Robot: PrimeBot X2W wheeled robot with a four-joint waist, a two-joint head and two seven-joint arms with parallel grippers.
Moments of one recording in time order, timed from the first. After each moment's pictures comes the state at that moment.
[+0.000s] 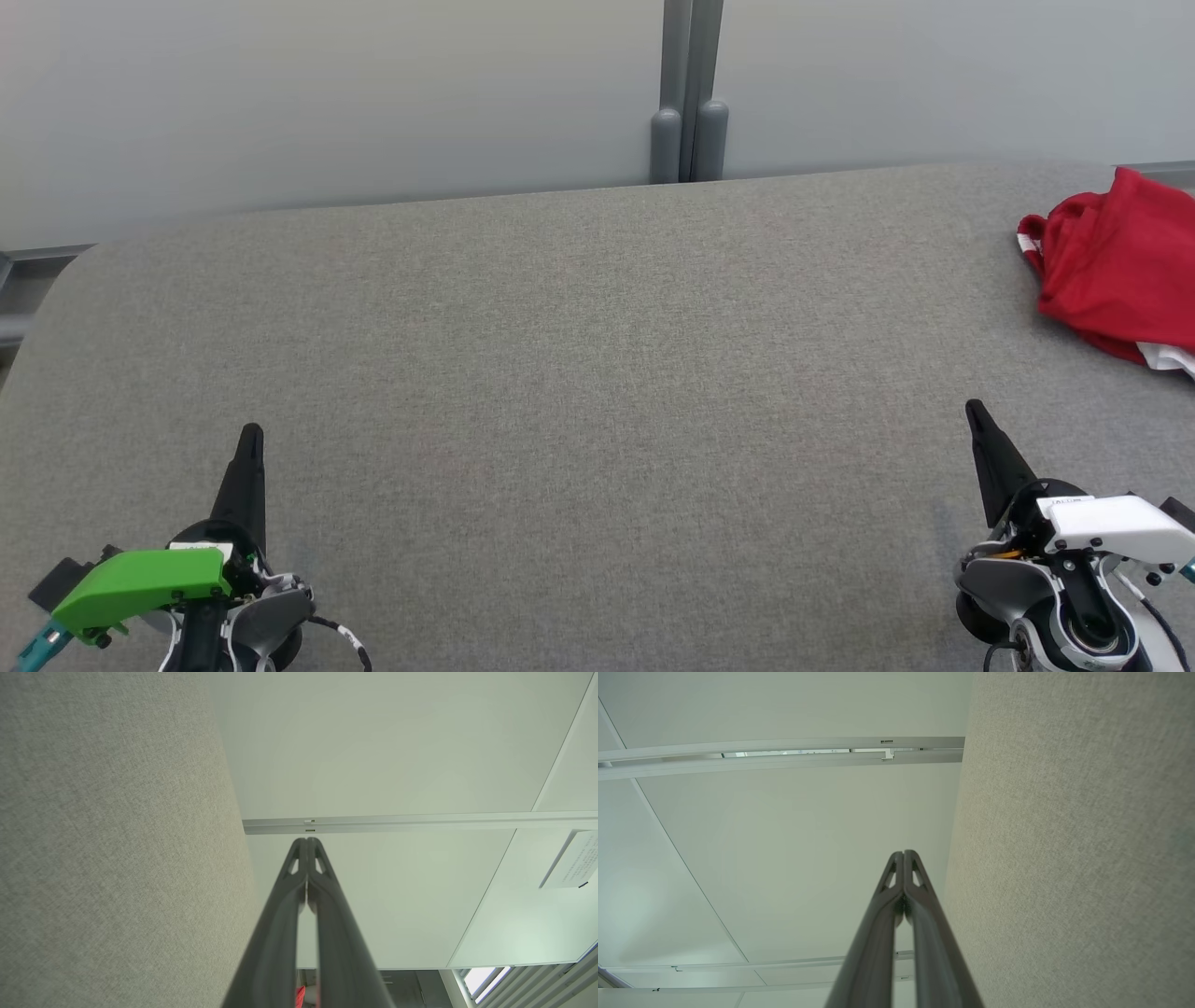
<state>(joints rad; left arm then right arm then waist) -0.11 0.05 0.11 0.26 -1.61 -0.13 0.11 -0.11 -0.05 -0.12 0.25 1.61 0.13 0.12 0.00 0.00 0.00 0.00</state>
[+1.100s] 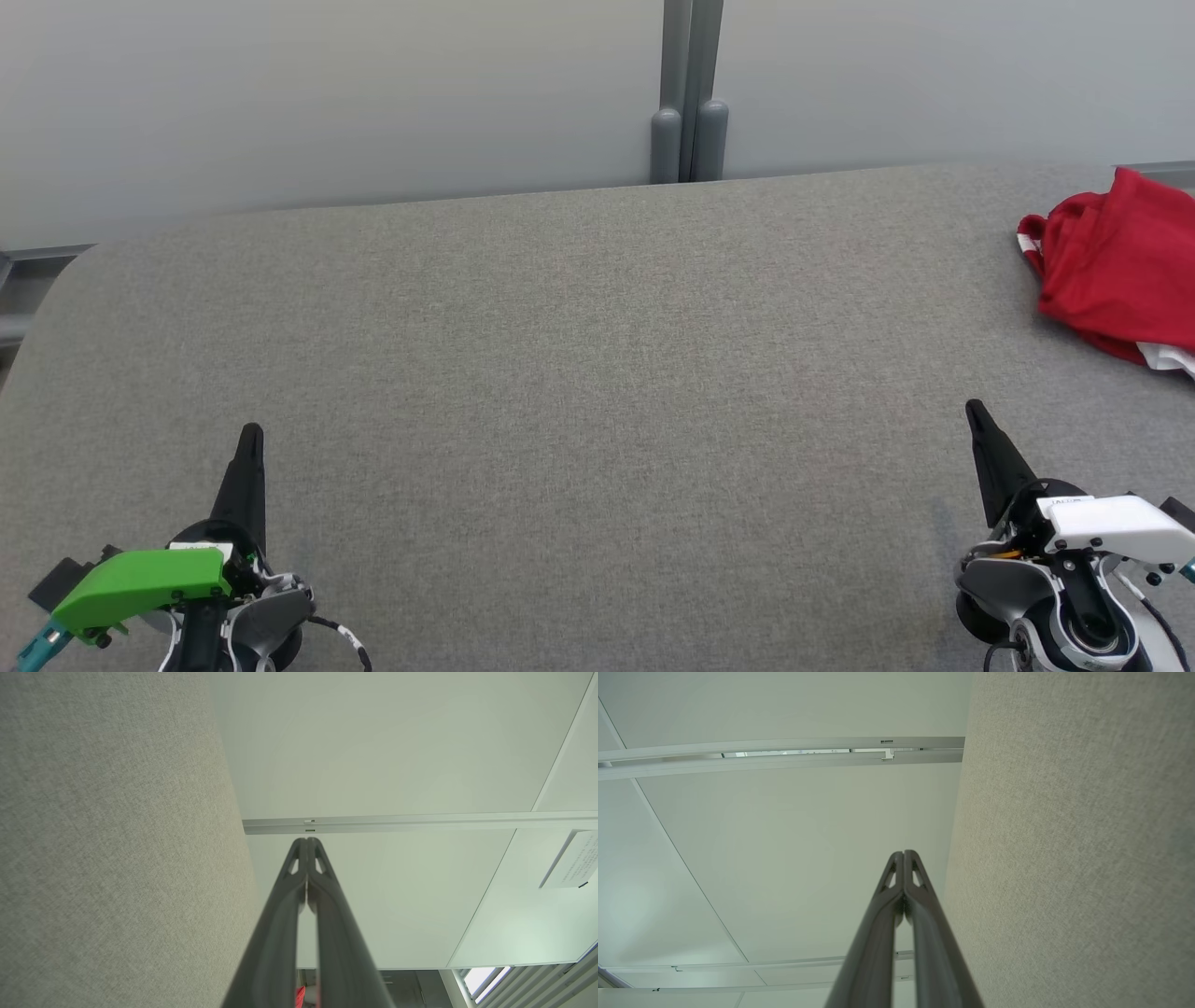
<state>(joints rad) -0.11 0.05 0.11 0.26 -1.61 -0.13 0.11 -0.11 -0.05 -0.12 0.25 1.61 0.13 0.12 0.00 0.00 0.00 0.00</state>
